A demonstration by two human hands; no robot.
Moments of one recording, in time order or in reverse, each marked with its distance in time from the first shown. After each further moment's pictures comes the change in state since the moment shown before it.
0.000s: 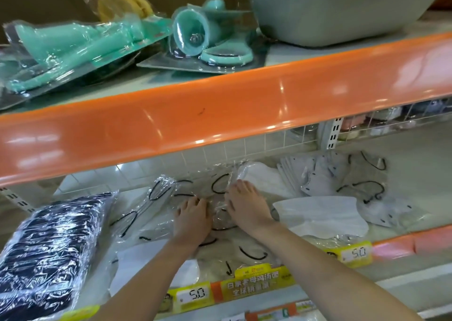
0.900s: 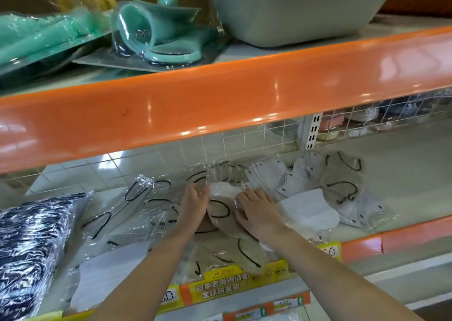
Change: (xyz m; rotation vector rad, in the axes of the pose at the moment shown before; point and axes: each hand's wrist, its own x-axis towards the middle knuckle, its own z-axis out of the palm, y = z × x) left_hand 0.020 0.068 -0.004 -0.923 0.047 -0.212; right_hand -0.042 0.072 -0.016 -0.078 -0.070 0.016
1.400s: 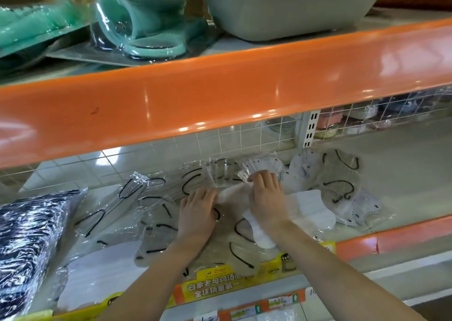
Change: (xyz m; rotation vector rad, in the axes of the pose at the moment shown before) left_hand -0.029 -0.007 0.014 0.687 0.074 0.540; right_hand 0.008 0.016 -0.010 0.060 0.499 0.132
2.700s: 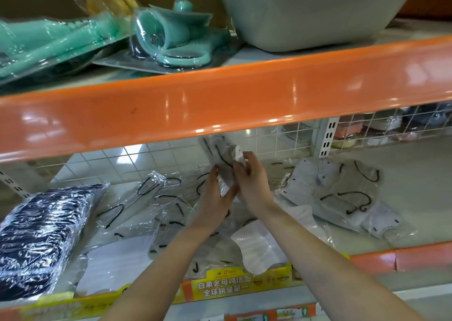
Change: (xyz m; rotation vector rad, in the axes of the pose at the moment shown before) left_hand 0.023 0.020 -0.029 -0.709 0.068 -0.131; right_hand 0.048 -0.070 -0.024 0.950 -0.164 0.348
